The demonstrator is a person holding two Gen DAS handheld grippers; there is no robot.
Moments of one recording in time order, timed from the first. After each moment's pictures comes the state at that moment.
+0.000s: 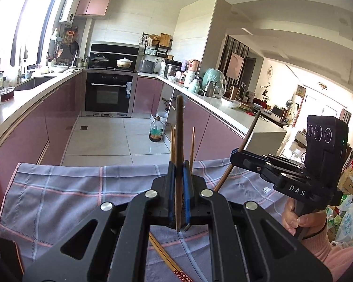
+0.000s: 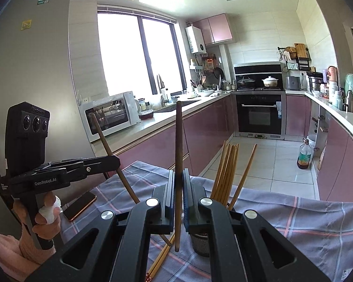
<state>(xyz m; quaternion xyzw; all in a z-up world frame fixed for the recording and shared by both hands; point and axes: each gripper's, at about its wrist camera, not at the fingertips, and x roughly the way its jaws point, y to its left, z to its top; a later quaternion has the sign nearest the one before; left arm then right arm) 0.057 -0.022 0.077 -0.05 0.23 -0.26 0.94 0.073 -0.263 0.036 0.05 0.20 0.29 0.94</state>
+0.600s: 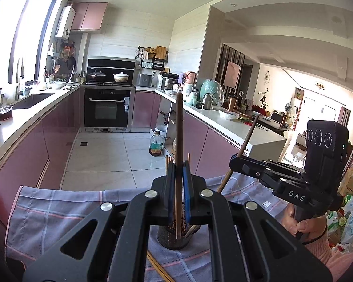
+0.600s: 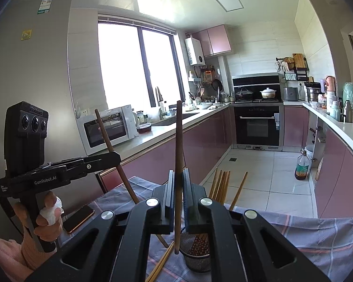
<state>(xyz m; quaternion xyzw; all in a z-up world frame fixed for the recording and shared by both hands) 0.067 -0.037 0.117 -0.04 0.19 -0.26 0.95 0.079 -0.276 0.064 0.05 0.17 0.28 0.94</state>
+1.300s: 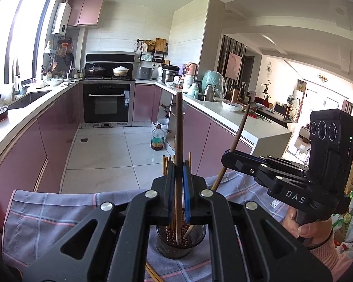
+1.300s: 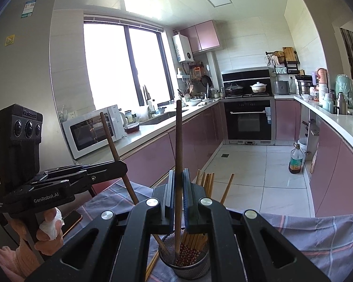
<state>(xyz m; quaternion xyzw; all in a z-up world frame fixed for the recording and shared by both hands) 0.103 -0.084 0.114 -0.02 0.22 -0.26 0.94 0.104 -0.278 0.050 0.06 0.18 0.25 0.95</state>
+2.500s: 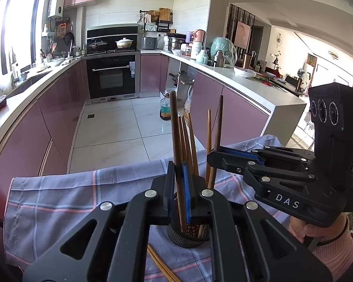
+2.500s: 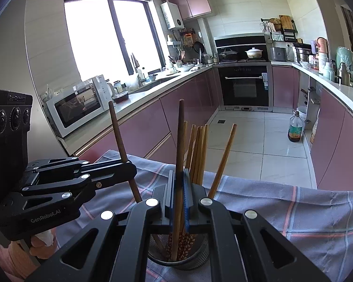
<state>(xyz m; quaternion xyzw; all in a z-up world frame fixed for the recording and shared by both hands) 0.171 -0.110 0.054 0.02 0.31 -0.23 0.92 0.159 -0.262 0.003 0.06 0.29 0.24 0.92</state>
